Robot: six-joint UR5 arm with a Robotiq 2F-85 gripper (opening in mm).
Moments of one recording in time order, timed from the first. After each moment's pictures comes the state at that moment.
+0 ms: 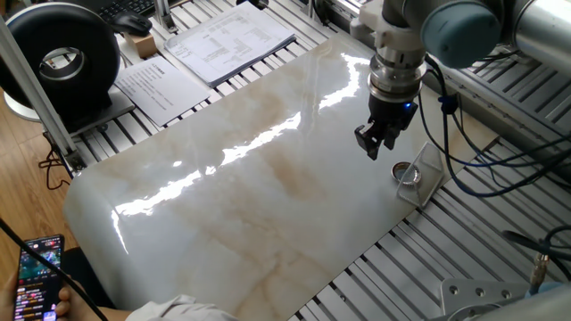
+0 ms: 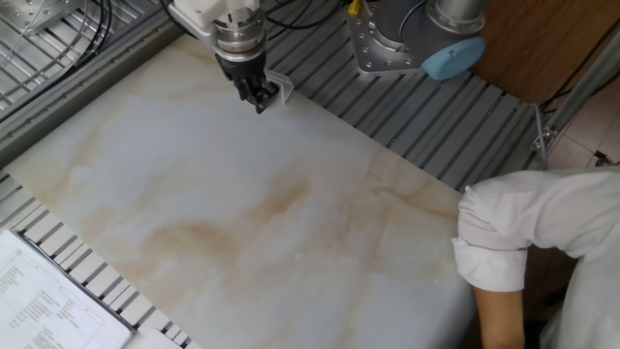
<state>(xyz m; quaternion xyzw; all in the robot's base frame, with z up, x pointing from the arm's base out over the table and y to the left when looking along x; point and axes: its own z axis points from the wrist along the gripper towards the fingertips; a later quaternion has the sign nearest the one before) 0.396 -0.097 0.051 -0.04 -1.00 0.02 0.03</state>
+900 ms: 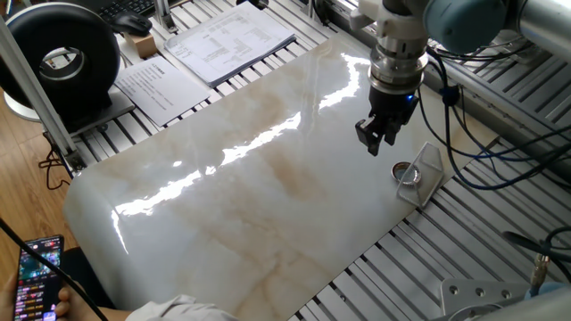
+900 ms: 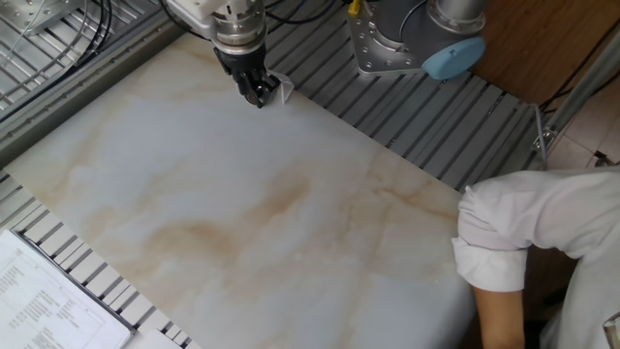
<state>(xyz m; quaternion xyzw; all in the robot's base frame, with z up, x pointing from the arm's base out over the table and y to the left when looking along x) 0.395 -0.088 0.073 -0.03 -1.00 0.00 0.04</state>
